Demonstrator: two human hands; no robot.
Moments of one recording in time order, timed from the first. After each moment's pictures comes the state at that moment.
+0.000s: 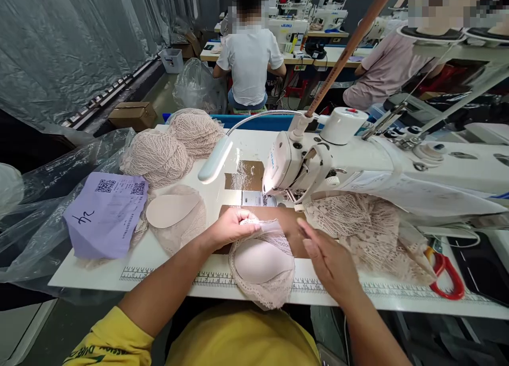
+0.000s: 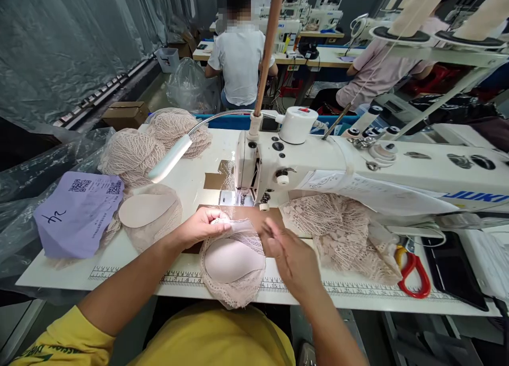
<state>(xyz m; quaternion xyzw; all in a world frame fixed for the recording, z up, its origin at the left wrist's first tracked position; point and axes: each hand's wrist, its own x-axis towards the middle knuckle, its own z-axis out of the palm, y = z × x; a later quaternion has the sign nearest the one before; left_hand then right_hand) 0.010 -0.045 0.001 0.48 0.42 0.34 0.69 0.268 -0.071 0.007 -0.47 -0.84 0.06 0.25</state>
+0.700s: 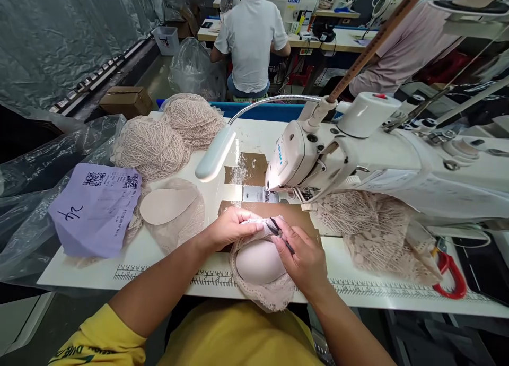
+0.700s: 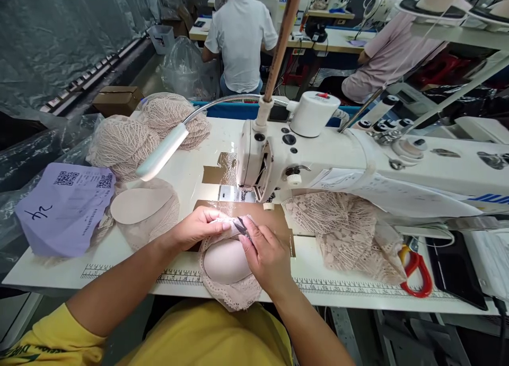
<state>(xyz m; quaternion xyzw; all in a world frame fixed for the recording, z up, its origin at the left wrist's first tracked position) 0.010 -0.050 -0.003 0.39 0.38 0.34 0.77 0.215 -0.073 -0.015 -0.45 -0.82 0.00 0.34</state>
